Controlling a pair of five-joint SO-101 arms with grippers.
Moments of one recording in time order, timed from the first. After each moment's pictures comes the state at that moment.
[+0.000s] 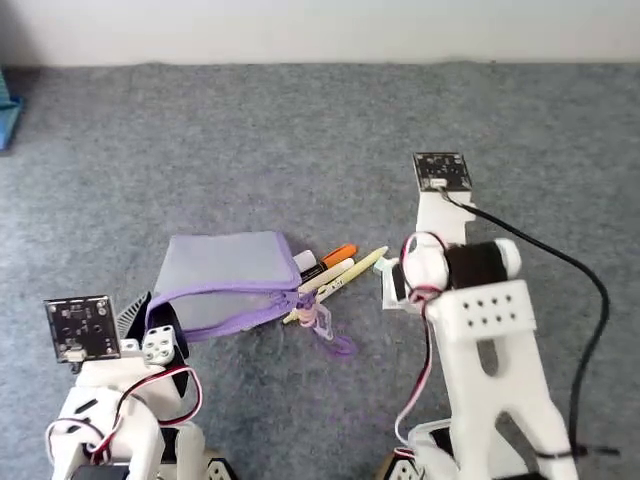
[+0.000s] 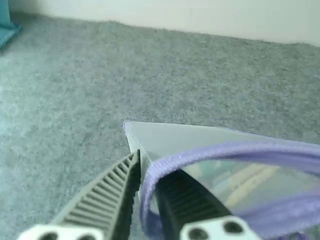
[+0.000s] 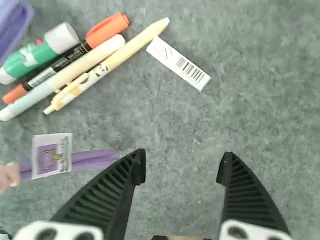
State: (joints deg) left arm -5.5 -103.4 62.3 83.9 13.1; right arm -12.6 -30.9 27.2 87.6 -9.9
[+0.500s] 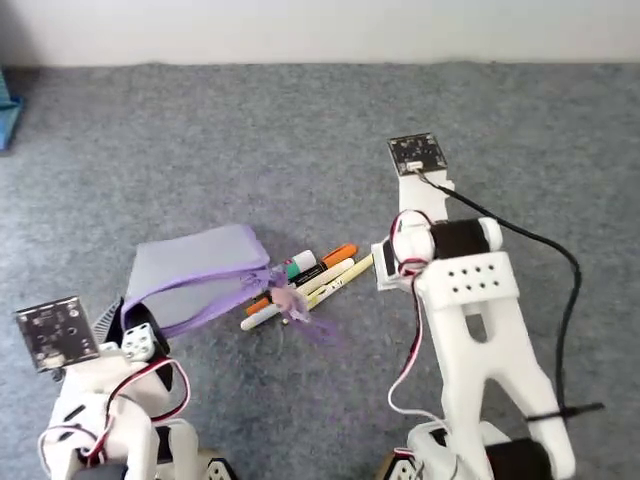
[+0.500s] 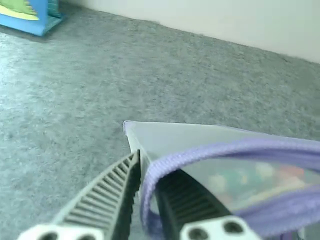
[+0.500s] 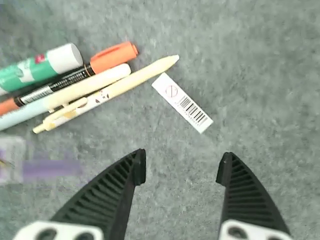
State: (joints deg) left arm -15.2 -103.4 62.3 83.9 14.0; right arm -12.4 -22.0 26.6 76.7 -1.4
